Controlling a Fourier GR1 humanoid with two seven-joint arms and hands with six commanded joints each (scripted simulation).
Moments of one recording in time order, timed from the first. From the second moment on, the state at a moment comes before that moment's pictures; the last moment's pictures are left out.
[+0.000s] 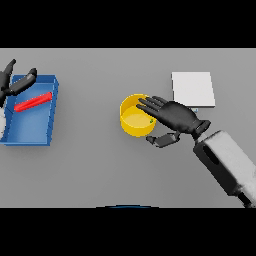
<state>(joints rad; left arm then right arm) -0.50 0.56 -0.06 -1.17 -0.11 -0.06 0.45 -0.47 -0.42 0.51 -1.39 0.77 0.27 -0.20</state>
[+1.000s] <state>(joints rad) -0.51 0.56 -0.07 -1.15 -0.12 -0.07 0.45 -0.73 -0.32 0.68 -1.03 0.88 0.42 -0.24</state>
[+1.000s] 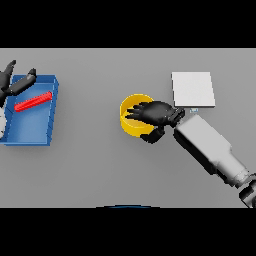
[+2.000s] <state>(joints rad) -0.51 0.58 -0.07 -1.15 -0.12 -0.08 0.44 -0.73 -0.40 0.65 -1.18 0.80 0.54 -0.22</state>
